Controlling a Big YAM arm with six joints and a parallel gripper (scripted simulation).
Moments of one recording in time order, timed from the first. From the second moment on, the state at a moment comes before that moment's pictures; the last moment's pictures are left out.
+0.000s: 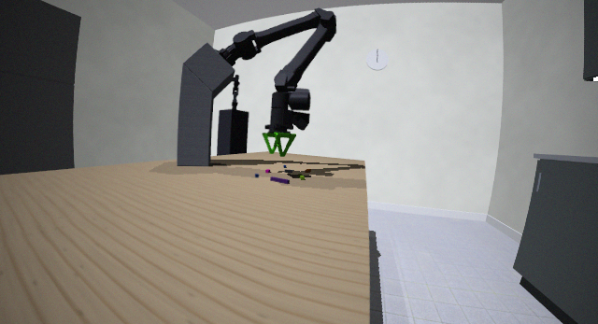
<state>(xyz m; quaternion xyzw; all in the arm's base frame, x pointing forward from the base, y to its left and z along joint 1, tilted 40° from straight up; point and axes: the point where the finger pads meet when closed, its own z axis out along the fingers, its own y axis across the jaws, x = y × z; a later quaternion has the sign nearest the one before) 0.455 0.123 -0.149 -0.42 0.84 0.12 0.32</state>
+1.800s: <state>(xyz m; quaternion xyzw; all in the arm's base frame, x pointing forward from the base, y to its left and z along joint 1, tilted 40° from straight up) 0.456 0.136 -0.138 -0.41 0.85 0.13 0.31</state>
